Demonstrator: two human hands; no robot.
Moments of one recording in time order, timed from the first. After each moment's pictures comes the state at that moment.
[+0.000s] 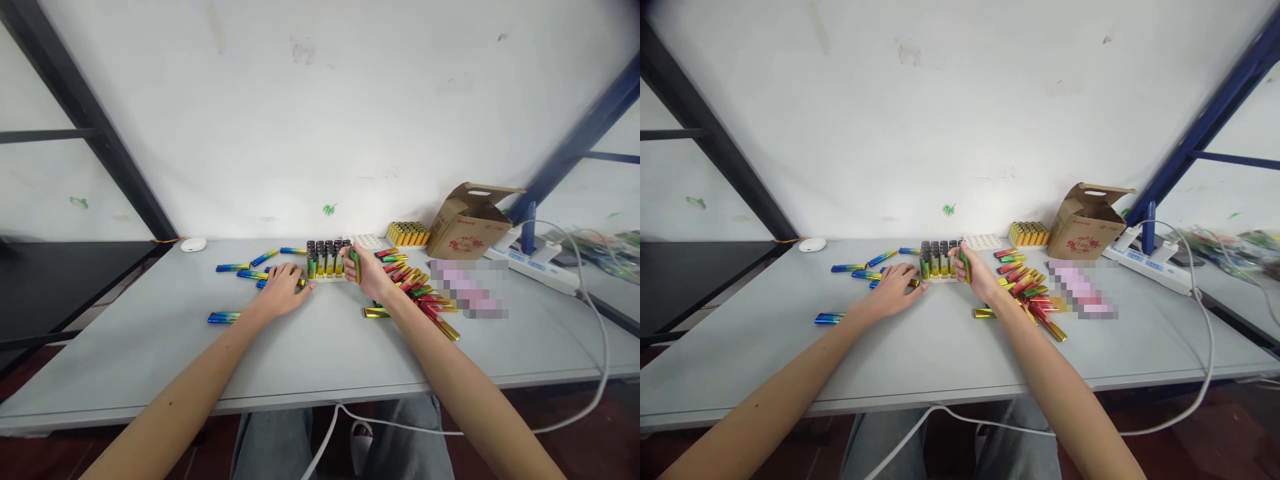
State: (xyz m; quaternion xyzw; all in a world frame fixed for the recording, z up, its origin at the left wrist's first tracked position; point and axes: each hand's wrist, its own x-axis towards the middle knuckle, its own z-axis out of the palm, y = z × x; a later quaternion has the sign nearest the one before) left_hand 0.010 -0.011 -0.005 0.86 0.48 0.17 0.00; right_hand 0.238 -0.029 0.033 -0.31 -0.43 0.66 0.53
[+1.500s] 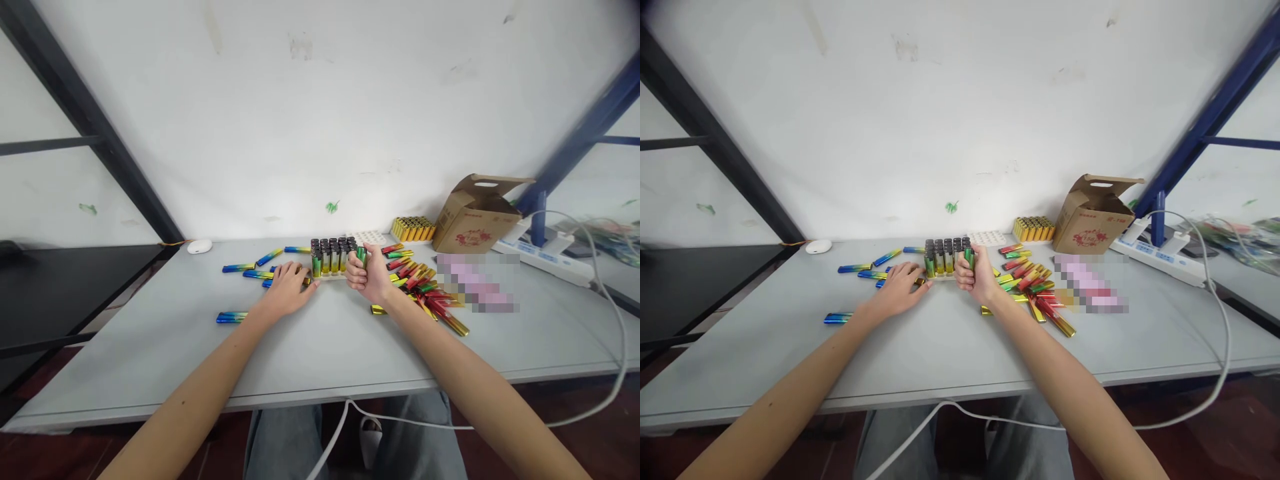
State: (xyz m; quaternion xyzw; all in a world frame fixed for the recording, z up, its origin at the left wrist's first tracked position) left_hand 0.010 -0.013 -0.004 0.86 0.48 0.16 0.00; right_hand 0.228 -0.039 0.034 -0.27 -0.36 0.73 0.51
